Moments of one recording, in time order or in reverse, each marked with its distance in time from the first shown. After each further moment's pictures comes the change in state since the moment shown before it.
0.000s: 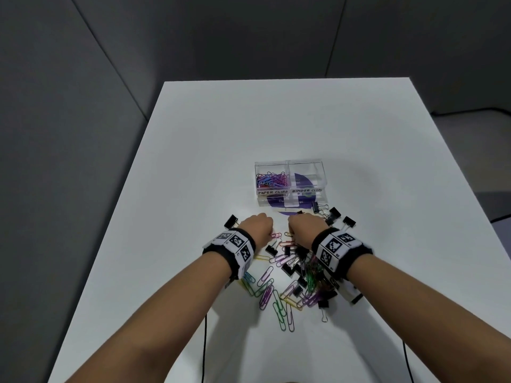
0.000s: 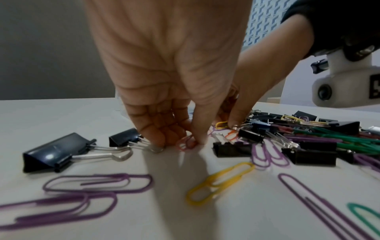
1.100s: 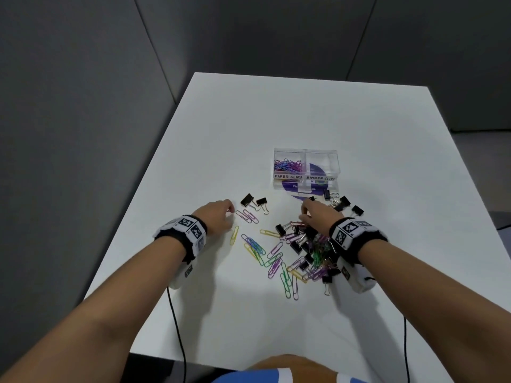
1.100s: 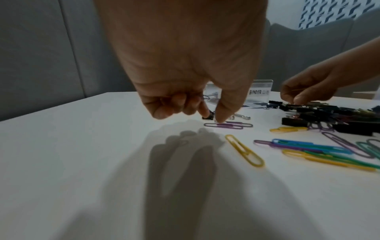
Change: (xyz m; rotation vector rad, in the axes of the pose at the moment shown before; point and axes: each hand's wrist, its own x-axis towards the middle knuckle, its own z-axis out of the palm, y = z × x) left_hand -0.090 -0.091 0.011 -0.188 0.105 -0.237; right_hand -0.026 -0.002 0.001 0.360 0.019 0.023
